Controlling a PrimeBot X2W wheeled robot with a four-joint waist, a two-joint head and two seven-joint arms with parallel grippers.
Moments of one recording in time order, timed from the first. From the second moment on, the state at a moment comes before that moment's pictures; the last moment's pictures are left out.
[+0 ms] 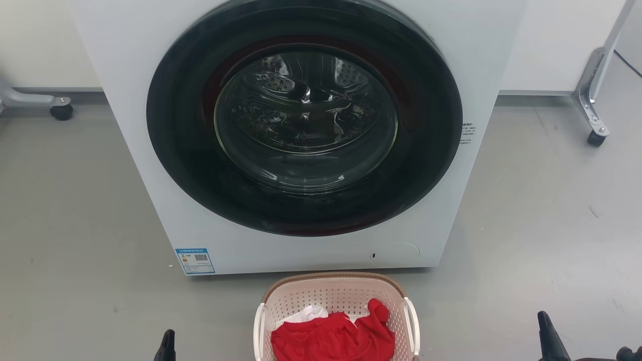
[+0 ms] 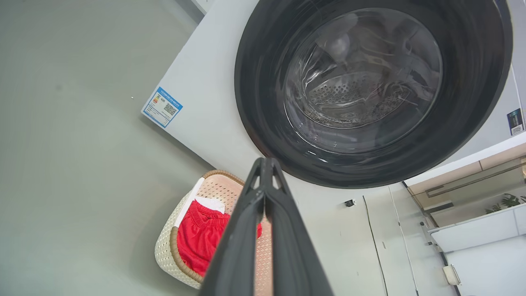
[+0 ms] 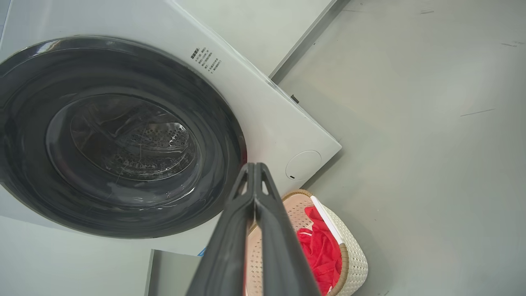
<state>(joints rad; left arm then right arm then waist) 0.04 0.07 -0.06 0.22 -0.98 -0.01 -0.05 -0.02 -0.12 0.06 0.27 1.02 0.00 -0.04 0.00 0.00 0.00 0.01</state>
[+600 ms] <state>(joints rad) -0.01 0.06 0.00 0.25 -1.22 -0.05 0.02 -0.05 -0.09 -0.02 0.28 1.24 0.05 0.02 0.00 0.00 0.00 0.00</state>
